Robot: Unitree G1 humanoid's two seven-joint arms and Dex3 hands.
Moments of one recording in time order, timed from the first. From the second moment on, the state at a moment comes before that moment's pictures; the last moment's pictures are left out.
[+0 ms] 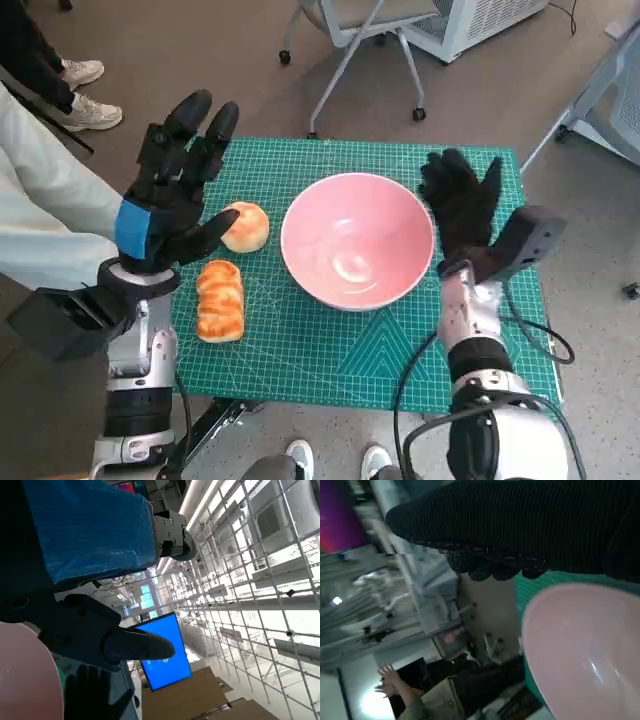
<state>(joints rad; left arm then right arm) -0.46 0.20 0.20 0.22 -0.36 -0.44 -0.48 -0.93 -0.08 -0.40 1.27 0.22 -0.50 0.21</state>
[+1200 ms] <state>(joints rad) -0.58 0.16 0.08 0.25 -0.31 -0.39 -0.50 -0.66 -0.11 -0.17 0.61 0.20 -0.75 0.41</state>
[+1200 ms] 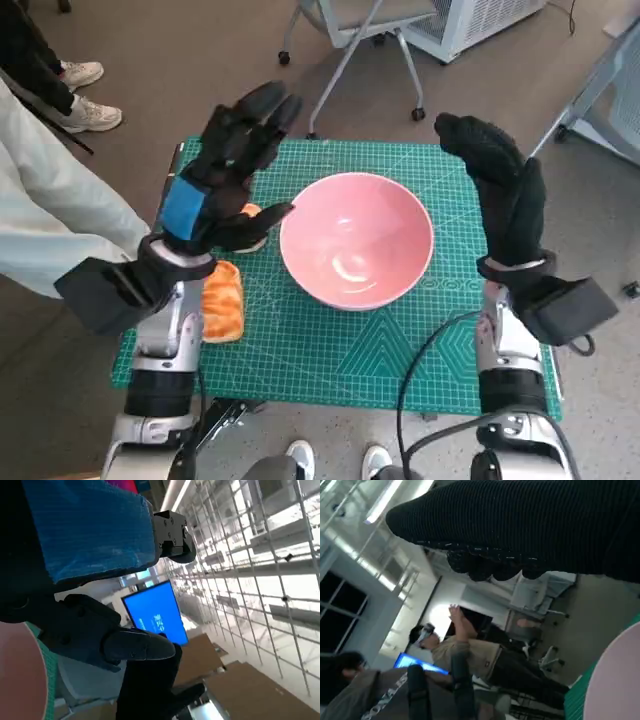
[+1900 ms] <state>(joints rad) -0.60 0.15 0.07 0.25 -0.33 -0.37 -0.55 -0.60 -0.11 -0.14 0.48 0.20 -0.68 0.38</state>
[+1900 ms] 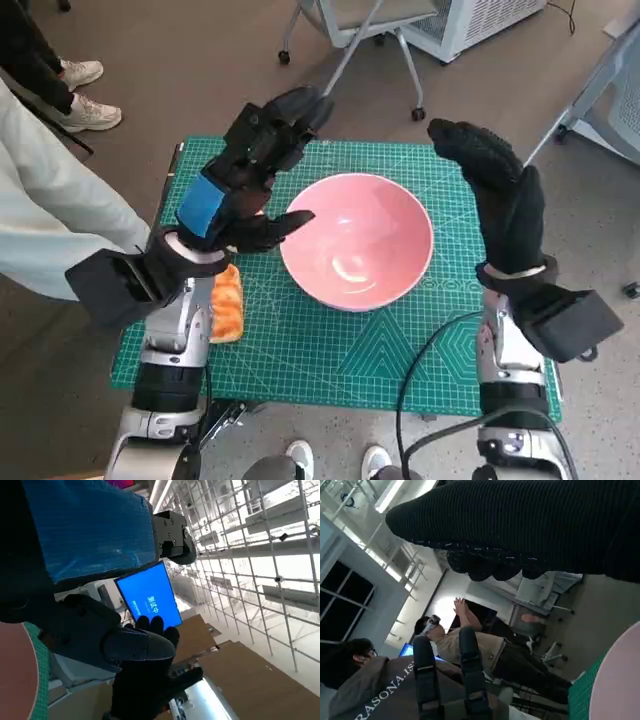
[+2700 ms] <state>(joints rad) -0.57 0.18 0.08 0.23 -0.32 -0.39 -0.56 -0.60 -0.11 -0.11 0.43 0.20 -0.62 0.36</state>
